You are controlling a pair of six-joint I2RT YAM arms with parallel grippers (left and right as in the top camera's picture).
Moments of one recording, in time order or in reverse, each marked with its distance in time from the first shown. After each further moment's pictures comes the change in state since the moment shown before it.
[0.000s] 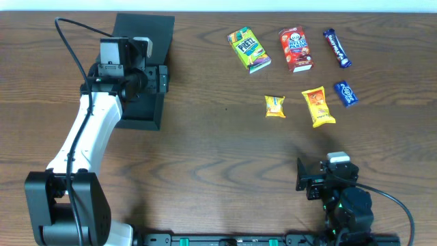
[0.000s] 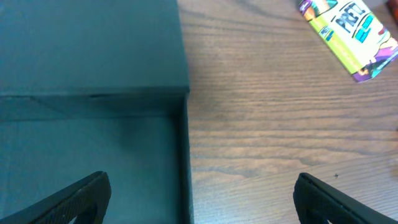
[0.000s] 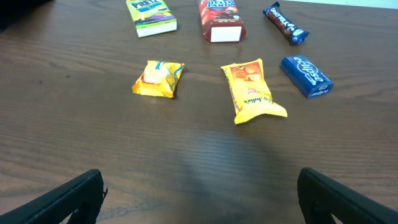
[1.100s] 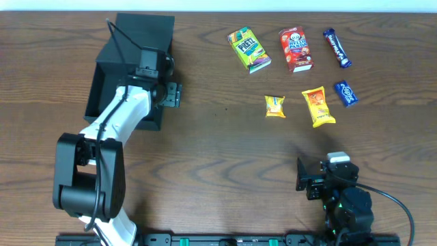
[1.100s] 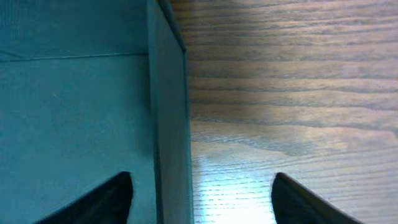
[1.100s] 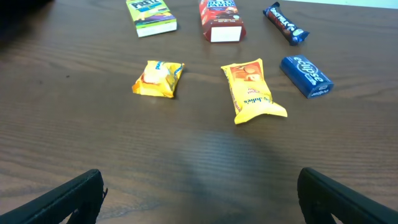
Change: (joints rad) left arm -0.155 0.185 0.000 -0.050 -0.294 -0.029; right arm 0.000 0.000 0.000 0.000 0.000 0.000
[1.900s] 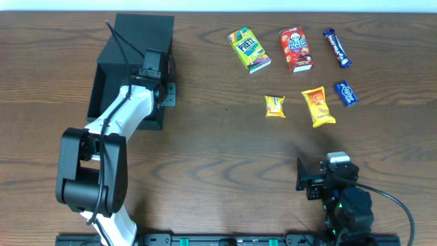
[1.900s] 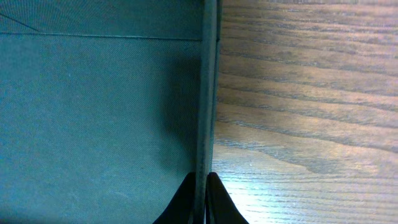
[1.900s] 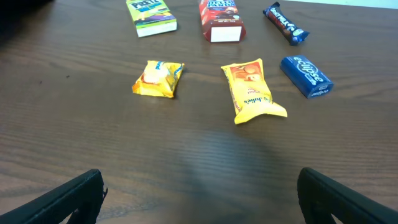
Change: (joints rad) left arm -0.008 0.034 0.000 0.007 -0.052 -0.133; right arm 0.000 0.000 0.000 0.000 0.000 0.000
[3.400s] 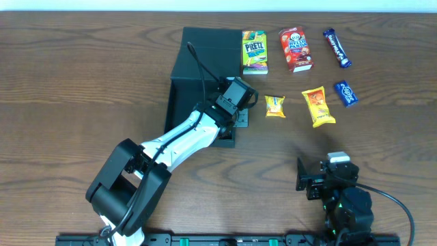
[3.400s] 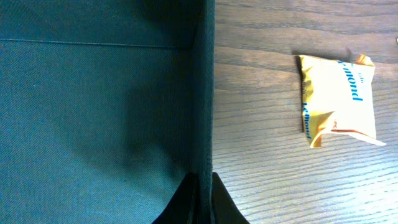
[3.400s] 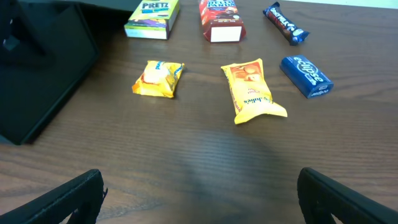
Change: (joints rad) left arm -0.502 0.002 0.000 0.135 0.023 -0.445; right arm 0.000 0.000 0.000 0.000 0.000 0.000
